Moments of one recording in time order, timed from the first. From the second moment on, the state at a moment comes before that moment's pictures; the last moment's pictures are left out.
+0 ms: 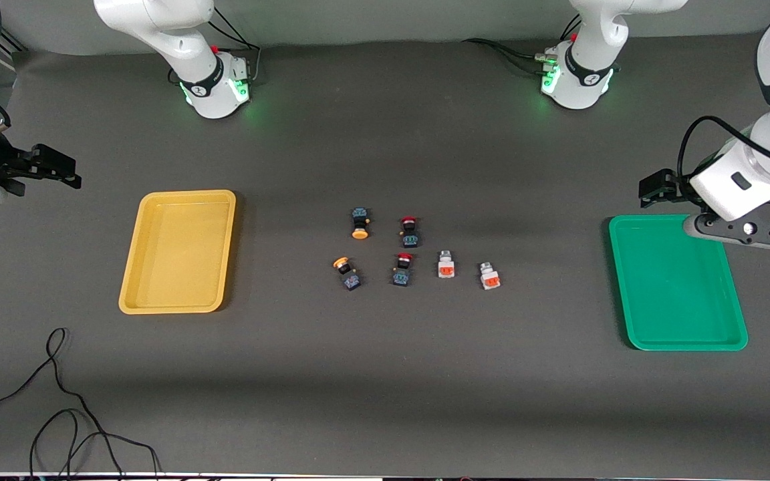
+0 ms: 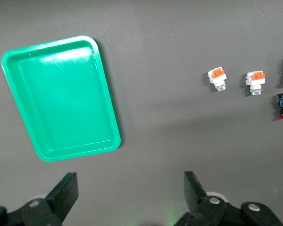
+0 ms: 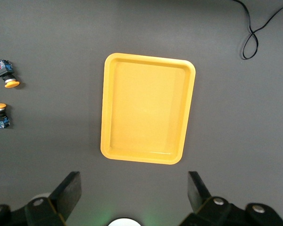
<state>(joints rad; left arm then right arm) -0.09 0.10 -0.04 -1.56 0.01 1.54 0.06 0.05 -0.05 -0.08 -1.66 -0.02 1.53 -0.13</state>
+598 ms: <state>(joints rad) -0.09 0.10 -0.04 -1.56 0.01 1.54 0.06 0.06 -0.04 -0.08 -1.66 0.00 1.53 -0.13</state>
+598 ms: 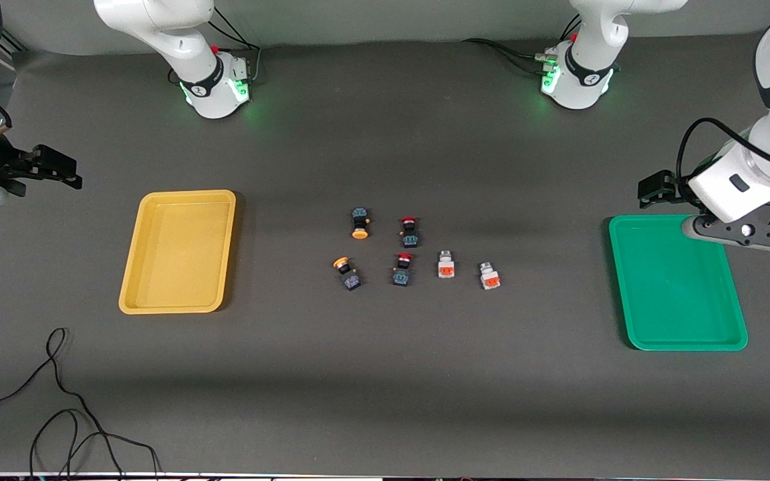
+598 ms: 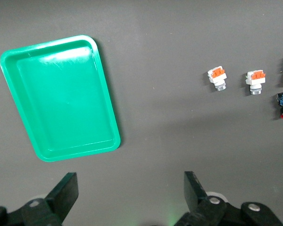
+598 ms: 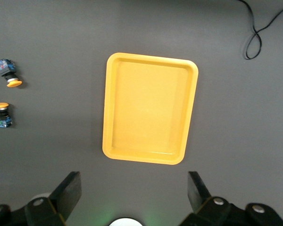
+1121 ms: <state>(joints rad) -0.09 0.10 -0.04 -1.56 0.01 1.54 0.06 0.36 -0.06 -0.07 -1.78 0.03 1.66 0.27</state>
